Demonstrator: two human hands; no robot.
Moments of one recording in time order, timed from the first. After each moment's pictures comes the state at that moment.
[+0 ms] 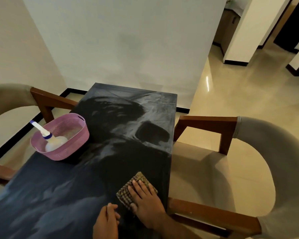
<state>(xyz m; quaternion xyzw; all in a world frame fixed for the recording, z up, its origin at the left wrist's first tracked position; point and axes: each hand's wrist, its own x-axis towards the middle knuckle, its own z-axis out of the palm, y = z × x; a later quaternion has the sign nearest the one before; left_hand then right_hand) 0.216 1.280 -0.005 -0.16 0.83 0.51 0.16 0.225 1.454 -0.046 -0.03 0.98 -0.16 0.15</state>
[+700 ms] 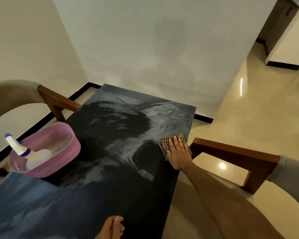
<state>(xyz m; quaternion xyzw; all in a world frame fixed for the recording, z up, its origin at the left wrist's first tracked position) 0.138 1.411 -0.016 -0.22 0.84 0.48 0.11 -0.030 1.718 -0.037 0.09 0.98 -0.11 0.12</state>
